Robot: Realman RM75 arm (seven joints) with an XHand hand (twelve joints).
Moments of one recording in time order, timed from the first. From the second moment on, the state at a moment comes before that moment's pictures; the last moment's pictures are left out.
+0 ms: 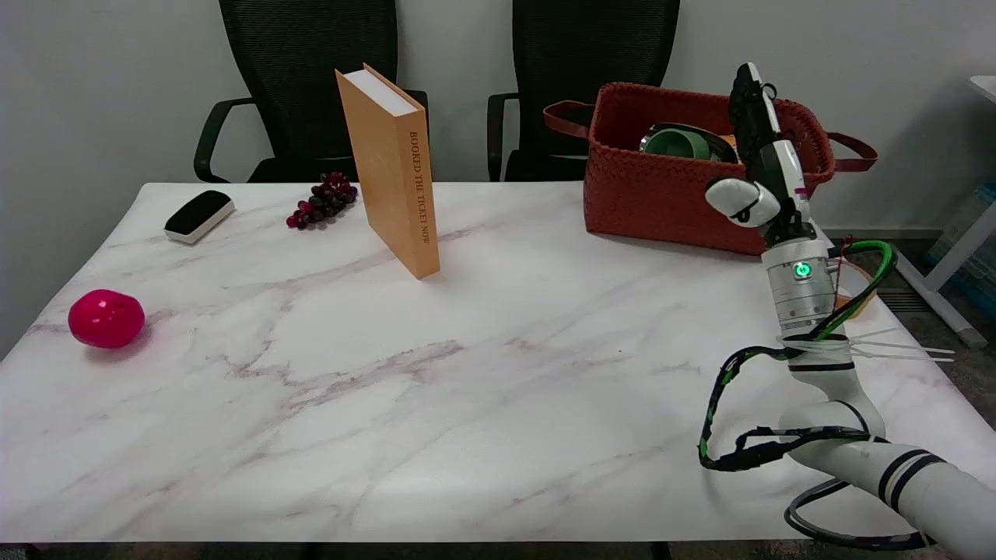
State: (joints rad) arm 0.05 -0.98 -1.77 1.08 0.74 1.06 1.14
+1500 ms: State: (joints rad) arm -0.18 -1.03 -1.62 1.29 1.25 1.20 0.24
